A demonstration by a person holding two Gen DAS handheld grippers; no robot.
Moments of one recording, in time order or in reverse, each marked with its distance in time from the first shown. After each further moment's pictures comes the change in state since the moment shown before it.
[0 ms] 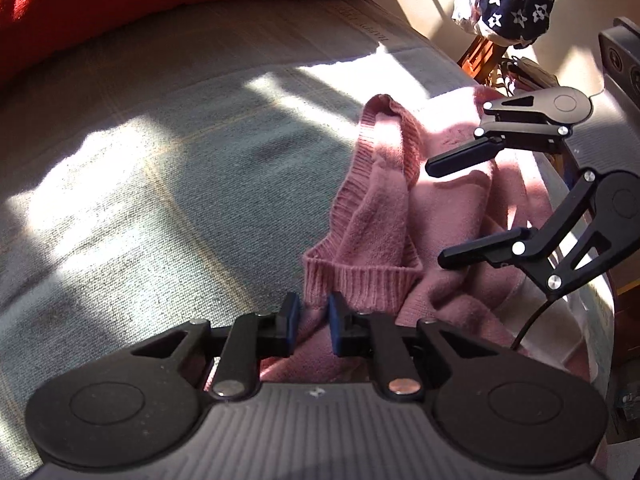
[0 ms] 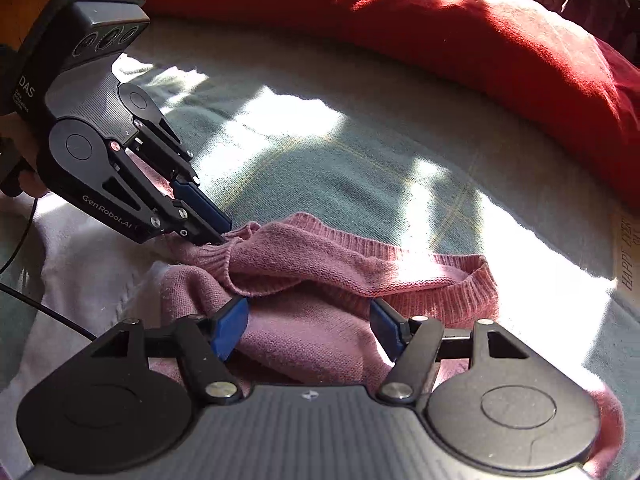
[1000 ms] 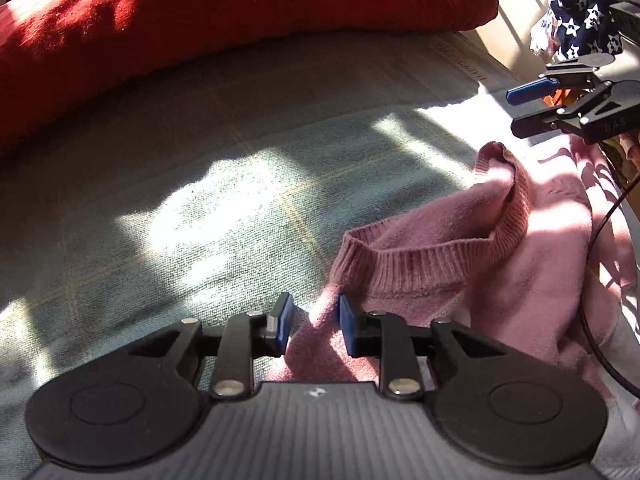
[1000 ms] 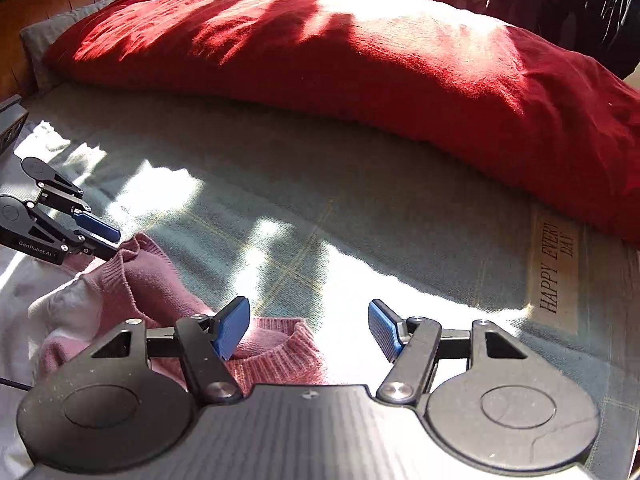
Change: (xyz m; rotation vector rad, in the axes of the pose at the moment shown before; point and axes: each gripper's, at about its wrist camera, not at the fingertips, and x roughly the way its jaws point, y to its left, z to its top) left arm -0.012 0.039 0.012 -0.042 -0.082 0.253; right arm -0.010 -0.132 0.027 0.131 -0.076 -0.081
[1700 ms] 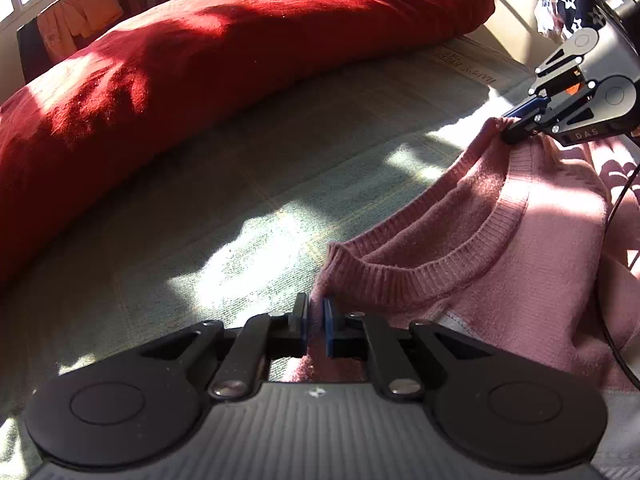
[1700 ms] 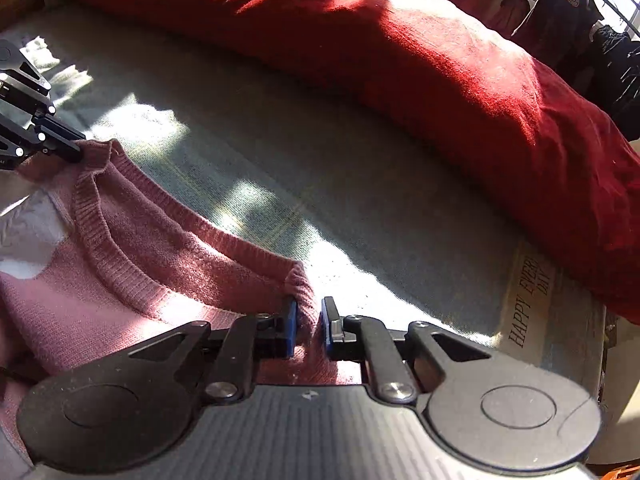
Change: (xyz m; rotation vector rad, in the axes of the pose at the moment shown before) left arm -0.024 -0.011 0.015 0.069 -0.064 0.171; right arm 0.016 0.029 -0.004 -0.175 0.052 -0.151
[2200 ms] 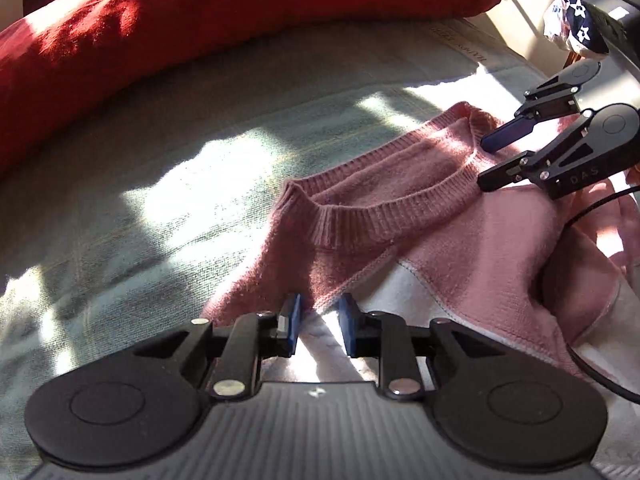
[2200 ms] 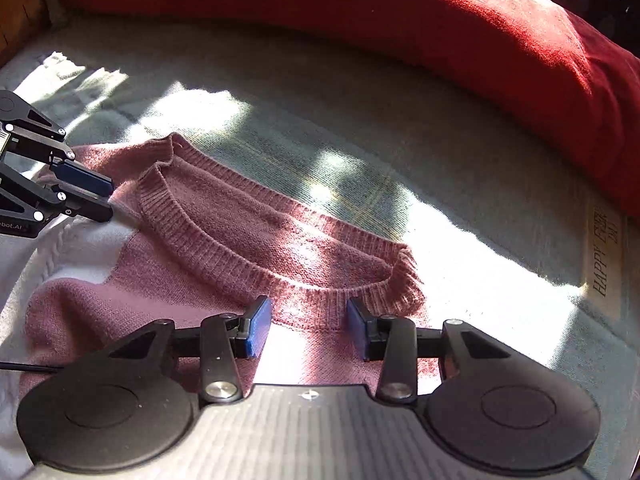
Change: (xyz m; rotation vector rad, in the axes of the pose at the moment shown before) left arm 0.007 -0.018 -0.031 -0.125 0.047 -0.073; right arm 0.012 0.036 -0.006 0.139 0.056 0.169
